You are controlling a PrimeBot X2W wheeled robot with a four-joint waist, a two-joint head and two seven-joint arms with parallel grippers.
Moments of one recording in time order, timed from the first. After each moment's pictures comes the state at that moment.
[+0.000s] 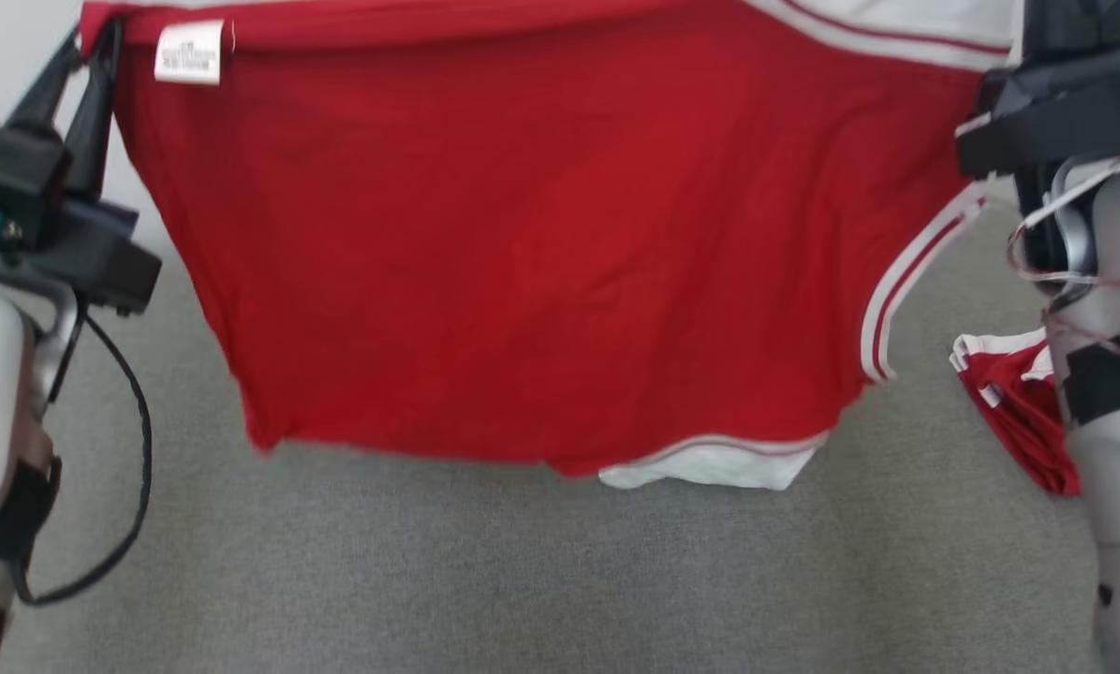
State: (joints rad) left arm -0.87 0.47 -0.26 0.46 -0.07 -0.13 -0.23; right arm -0.95 -0.31 0.10 0.47 0.14 0.13 -0.26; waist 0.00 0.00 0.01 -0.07
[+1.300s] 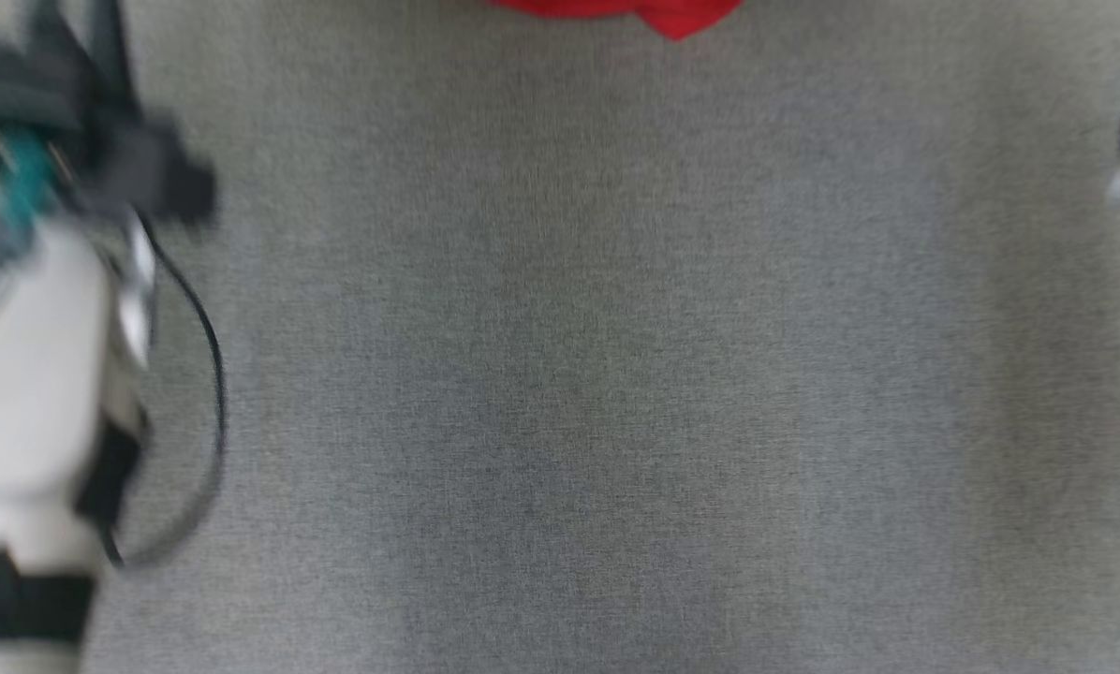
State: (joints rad) left arm -1.01 0.35 -0.27 0.51 -0.09 0.10 -0.26; right arm -0.89 -0.40 -0.08 0.24 0.10 0.13 -0.26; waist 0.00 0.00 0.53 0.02
